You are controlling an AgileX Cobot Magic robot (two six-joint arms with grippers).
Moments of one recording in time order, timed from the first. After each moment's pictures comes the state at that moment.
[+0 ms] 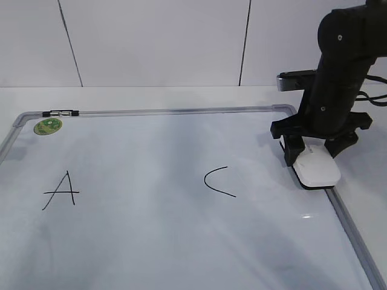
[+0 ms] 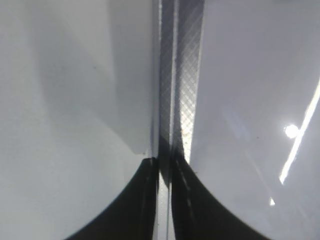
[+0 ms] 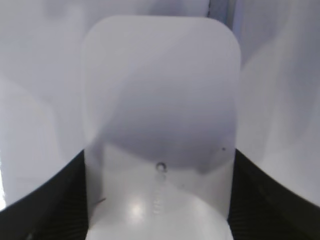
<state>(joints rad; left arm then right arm) 0.16 2.01 -1.33 -0.16 1.17 0.18 0.24 1.94 -1.43 -0.08 1.05 0.20</state>
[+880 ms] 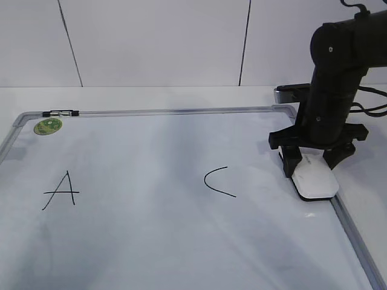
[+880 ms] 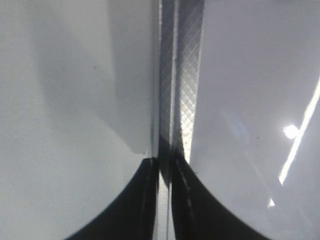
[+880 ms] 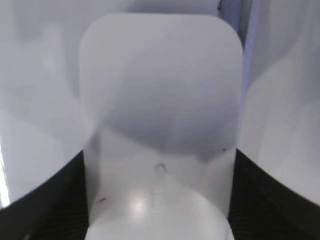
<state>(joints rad) 0.16 2.01 -1.33 -0.16 1.17 0.18 0.24 1.99 -1.43 -0.06 1.08 0.20</state>
